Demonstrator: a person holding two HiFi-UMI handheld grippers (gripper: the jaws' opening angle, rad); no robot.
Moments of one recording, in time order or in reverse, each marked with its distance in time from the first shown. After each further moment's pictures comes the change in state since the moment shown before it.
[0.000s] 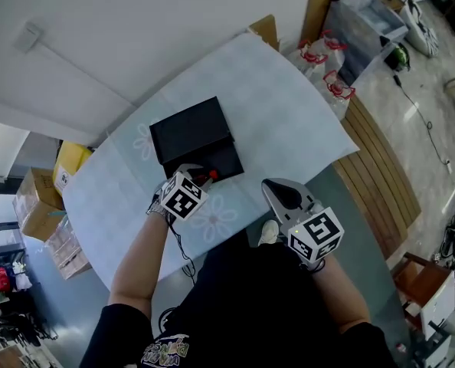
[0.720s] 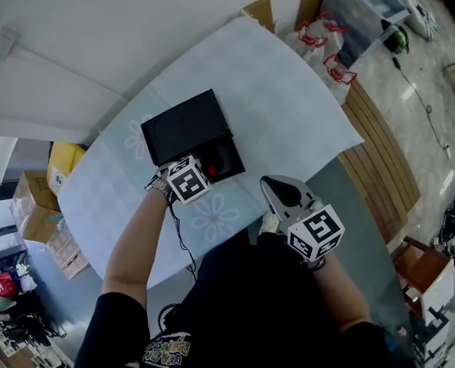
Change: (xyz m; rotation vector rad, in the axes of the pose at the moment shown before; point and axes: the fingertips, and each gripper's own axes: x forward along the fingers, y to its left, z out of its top) left arm 0.044 -0.003 -0.018 0.184 0.237 -0.273; right arm 0.026 -0.014 -0.018 0.070 0.054 -0.029
